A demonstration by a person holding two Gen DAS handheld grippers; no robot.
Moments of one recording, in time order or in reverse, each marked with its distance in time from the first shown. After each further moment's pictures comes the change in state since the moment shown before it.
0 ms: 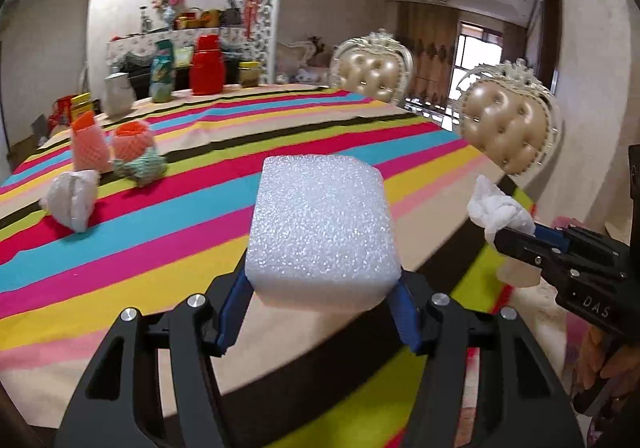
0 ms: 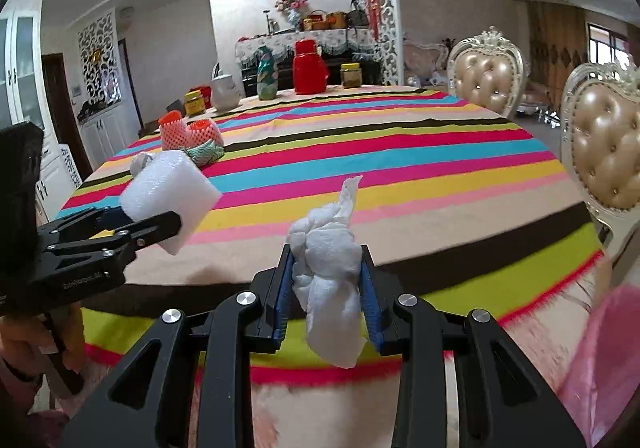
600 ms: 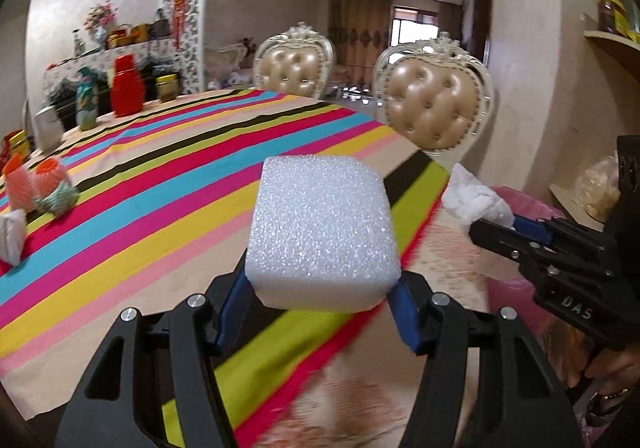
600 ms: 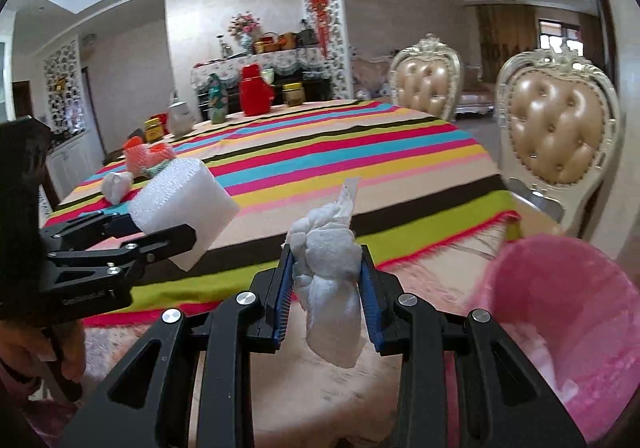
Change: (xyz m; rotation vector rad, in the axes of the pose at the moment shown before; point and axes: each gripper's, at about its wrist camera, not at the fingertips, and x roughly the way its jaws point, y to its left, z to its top) left arm -0.002 -0.110 -0.004 0.151 0.007 -0.188; right arm -0.076 -0.062 -0.043 0.083 -0.073 -0.173
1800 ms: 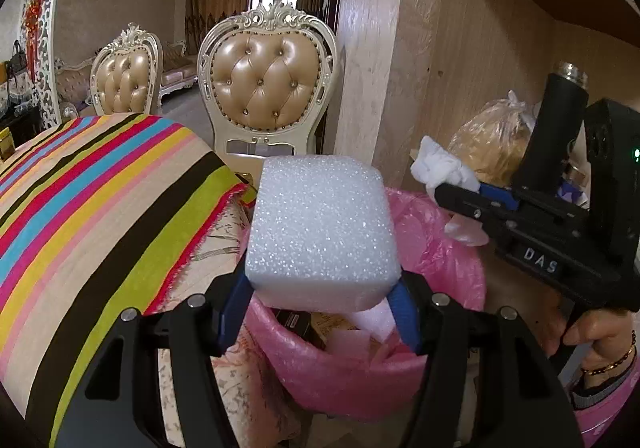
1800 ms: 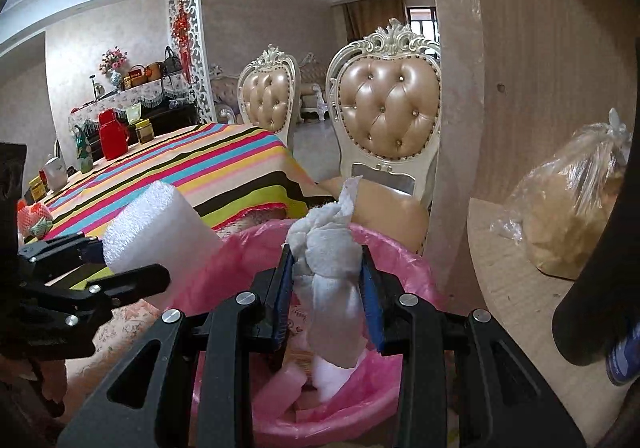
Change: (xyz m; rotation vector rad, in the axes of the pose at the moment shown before) left arm 0.094 -0.205 0.039 0.253 0.089 -0.430; right arm -0.087 -0.181 -0.022 0.222 -0.031 -0.384
